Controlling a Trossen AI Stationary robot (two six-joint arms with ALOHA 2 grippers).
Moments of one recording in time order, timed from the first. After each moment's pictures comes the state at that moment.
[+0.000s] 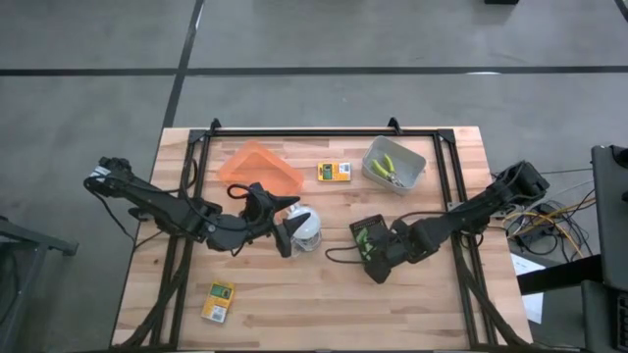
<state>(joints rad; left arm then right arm) -0.44 1.31 1.22 -0.14 -0.89 -0.54 0.44 1.52 0.93 -0.68 0.24 1.07</state>
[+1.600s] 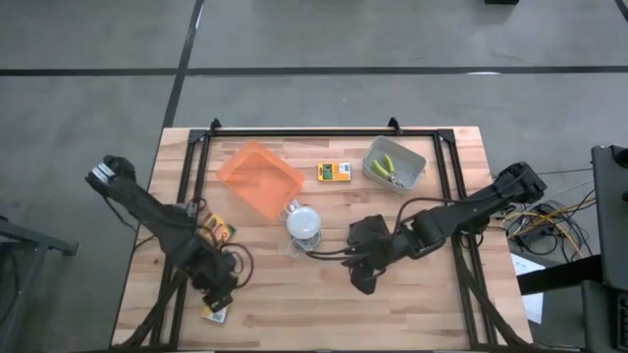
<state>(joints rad) -0.73 1.30 0.98 -1.00 0.35 -1.48 0.43 1.55 1.33 -0.62 0.24 0.78</state>
